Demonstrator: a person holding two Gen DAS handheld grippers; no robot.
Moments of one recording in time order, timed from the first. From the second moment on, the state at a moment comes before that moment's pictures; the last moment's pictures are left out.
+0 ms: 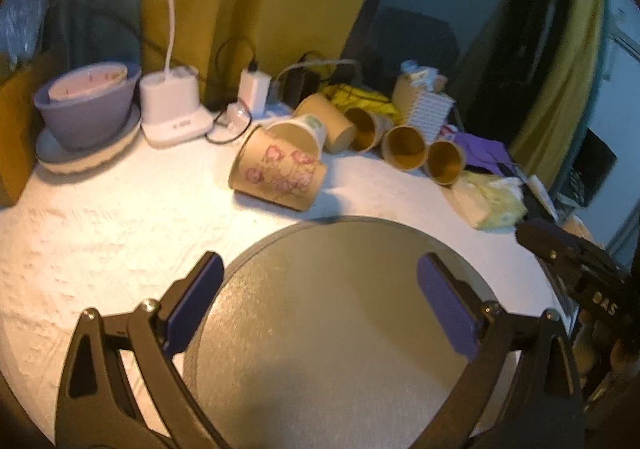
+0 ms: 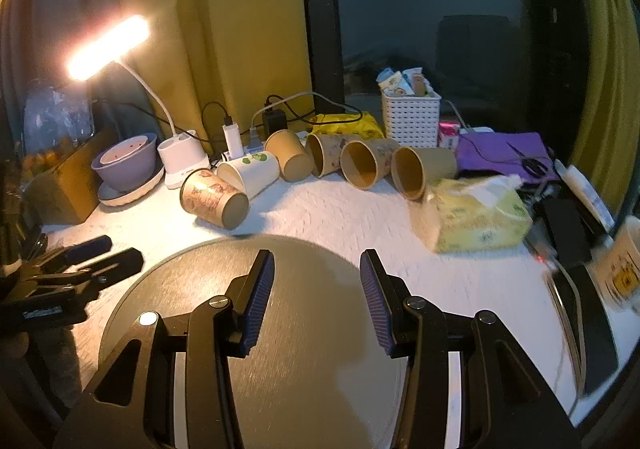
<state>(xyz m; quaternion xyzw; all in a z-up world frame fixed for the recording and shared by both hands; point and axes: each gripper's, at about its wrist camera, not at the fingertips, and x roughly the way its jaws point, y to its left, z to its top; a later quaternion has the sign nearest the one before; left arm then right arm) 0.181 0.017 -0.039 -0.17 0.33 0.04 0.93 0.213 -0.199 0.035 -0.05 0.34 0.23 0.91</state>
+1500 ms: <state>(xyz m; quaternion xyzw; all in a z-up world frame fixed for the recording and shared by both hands) 0.301 0.050 -0.086 -0.31 0.40 0.06 0.86 0.322 -0.165 0.020 -0.05 0.37 0.27 0.89</state>
